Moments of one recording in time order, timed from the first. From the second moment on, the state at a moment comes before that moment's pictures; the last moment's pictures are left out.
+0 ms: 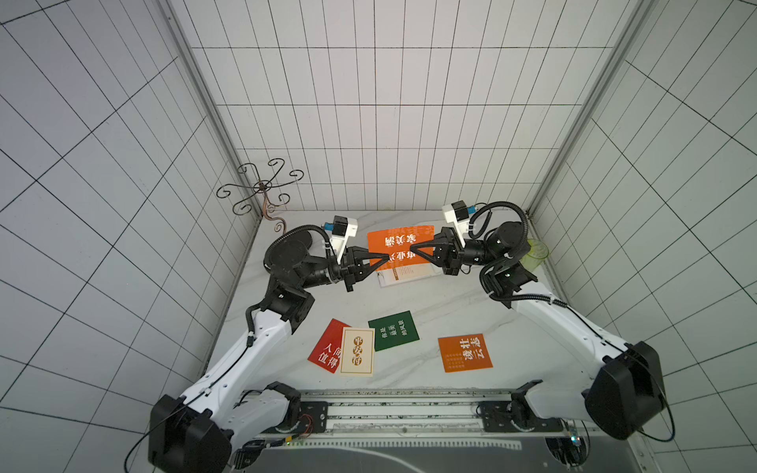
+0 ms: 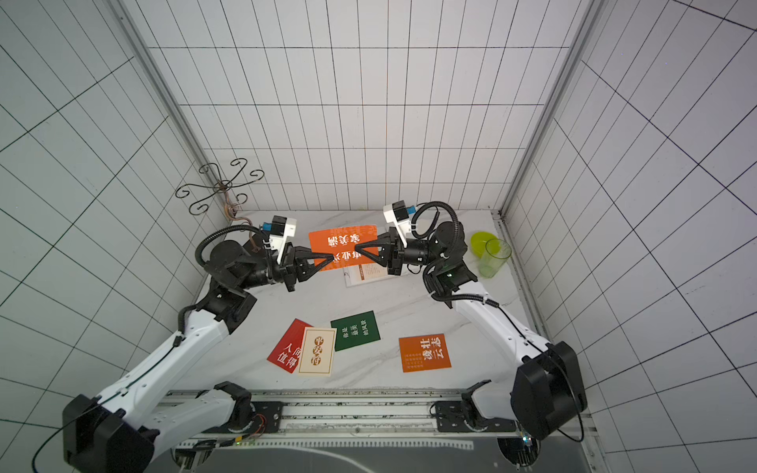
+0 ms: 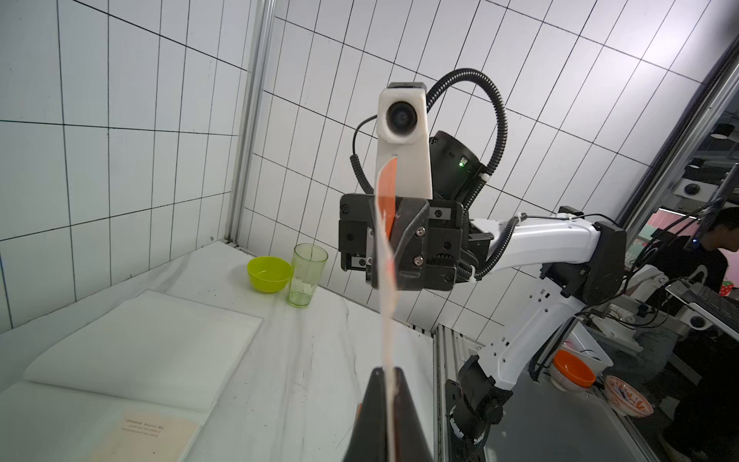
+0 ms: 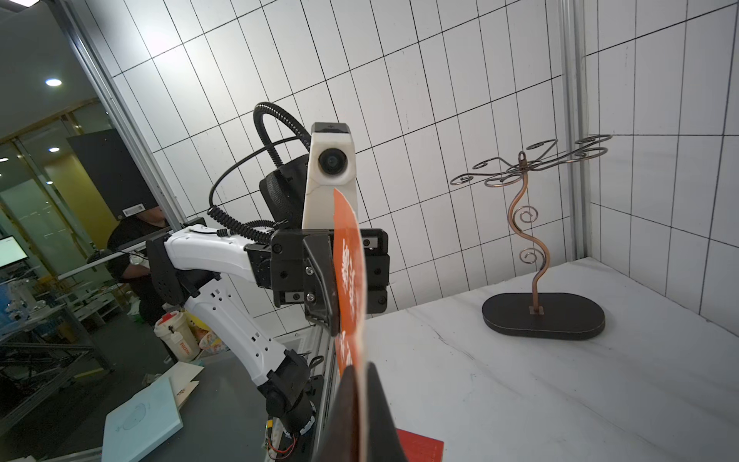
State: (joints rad) left arm -0.38 1.08 0.89 0.37 0.98 -0.47; right arm 0.46 1.33 1.04 0.61 -1.07 0.54
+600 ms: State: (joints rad) left arm -0.38 1.29 1.03 0.07 0.42 -0.39; right arm 0.26 1.50 1.06 0.47 -0.70 0.48
